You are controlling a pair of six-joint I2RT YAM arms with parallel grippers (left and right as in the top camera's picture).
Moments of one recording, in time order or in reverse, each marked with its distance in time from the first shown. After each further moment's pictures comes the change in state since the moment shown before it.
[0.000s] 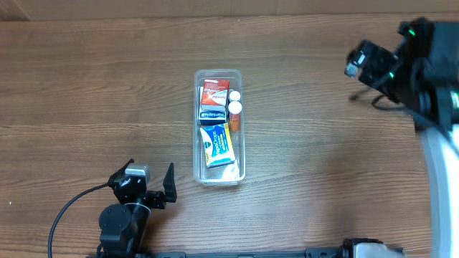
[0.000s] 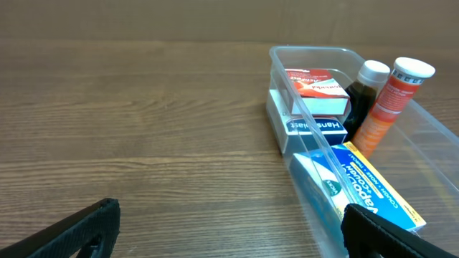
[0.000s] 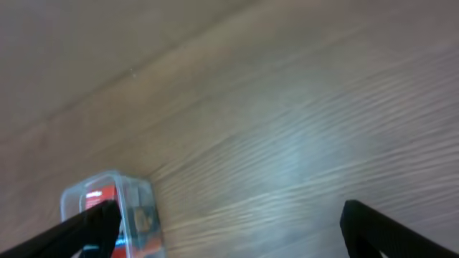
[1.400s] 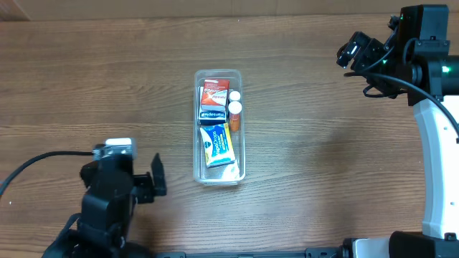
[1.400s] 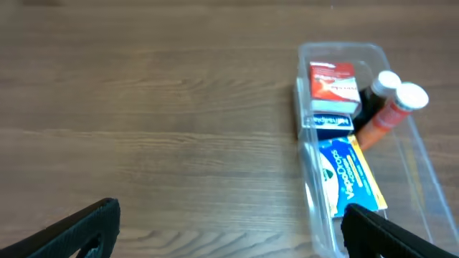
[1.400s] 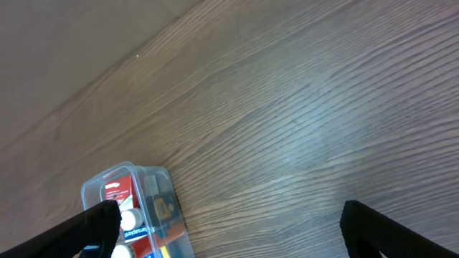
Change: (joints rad) left arm -0.322 0.595 0.806 -0.582 -0.415 -0.188; right arm -0.008 0.226 0.171 -0.175 -0.095 0.124
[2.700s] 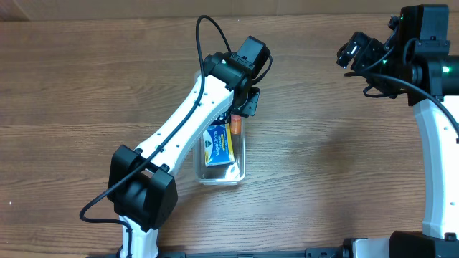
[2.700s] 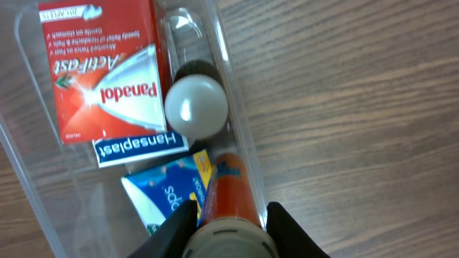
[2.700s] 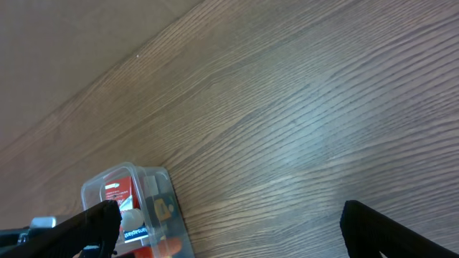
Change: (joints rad) left arm -0.202 1.408 0.943 -0.198 0.278 -0.106; right arm 0.000 0.000 0.001 0.000 0.000 0.000
